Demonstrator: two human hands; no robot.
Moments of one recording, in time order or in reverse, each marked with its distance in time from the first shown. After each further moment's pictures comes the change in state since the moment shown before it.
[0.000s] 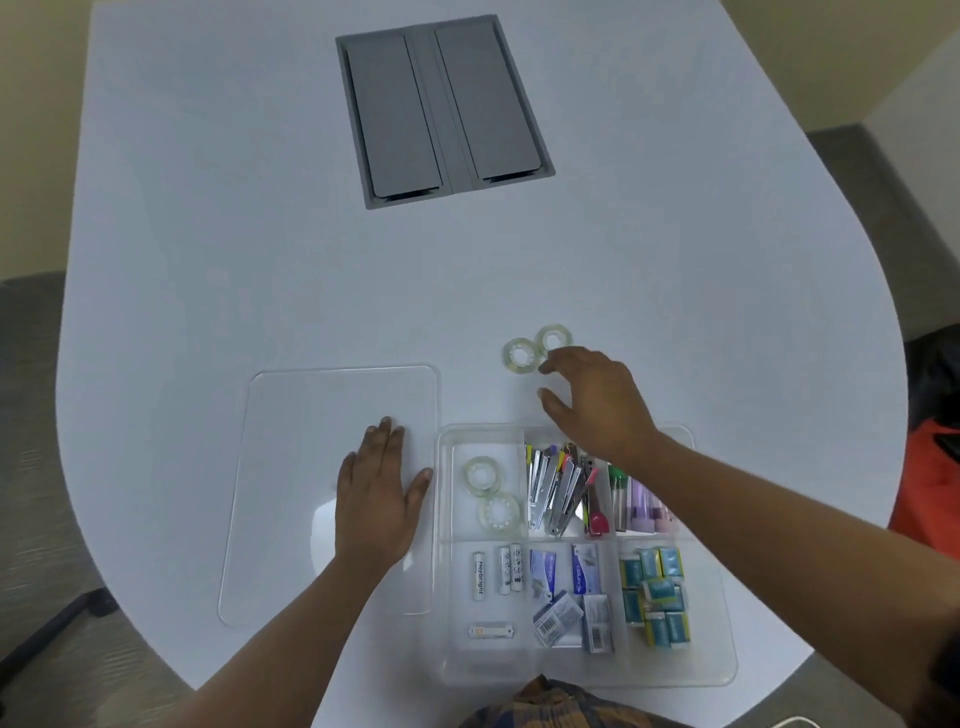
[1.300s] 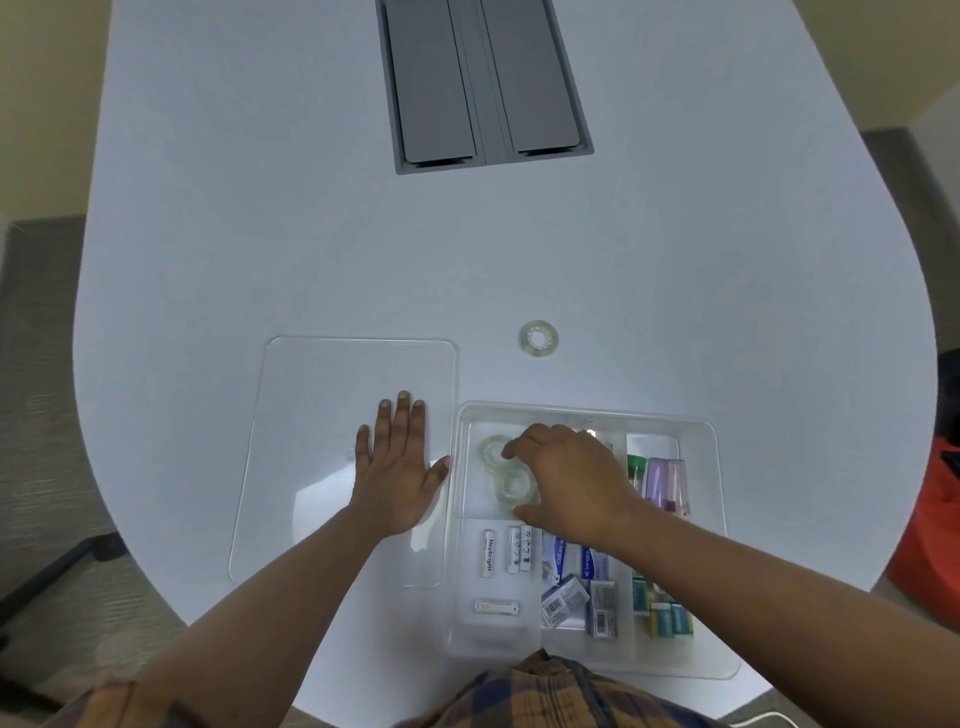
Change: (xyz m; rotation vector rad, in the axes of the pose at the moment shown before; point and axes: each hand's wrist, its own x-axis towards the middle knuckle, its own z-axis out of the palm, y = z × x) left_hand 0.005 -0.010 0.007 0.121 -0.305 -0.003; right_hand -0.061 -0.055 0.027 -0.109 -0.424 -0.177
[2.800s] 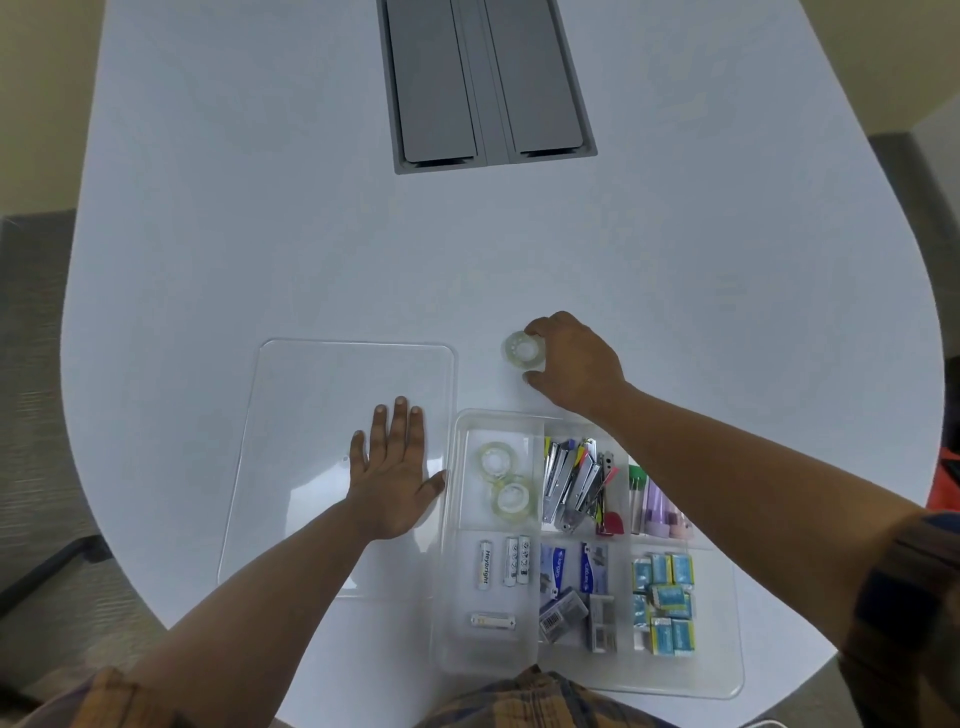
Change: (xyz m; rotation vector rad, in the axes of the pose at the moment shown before) left_hand 0.011 -0.005 -0.004 0.024 -0.224 0.009; right_hand 0.106 0.058 -0.040 0.144 0.206 0.246
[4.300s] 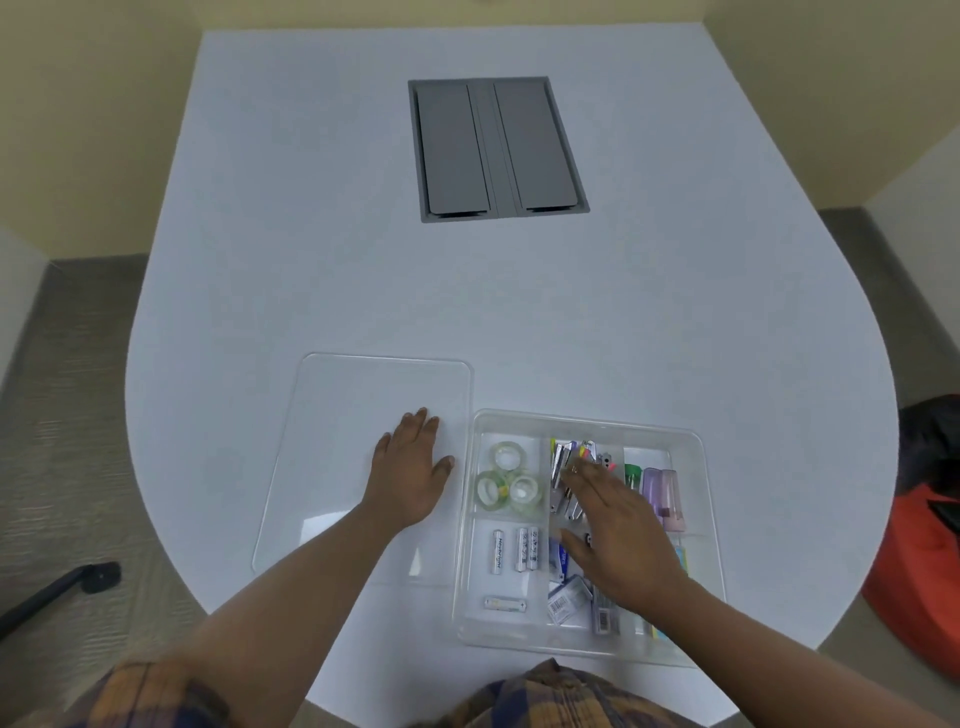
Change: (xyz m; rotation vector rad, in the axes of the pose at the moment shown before) left_hand -0.025 0.002 -0.009 -0.236 0.369 0.074; right_hand -0.197 0.017 0.054 -0.133 0.072 -0.164
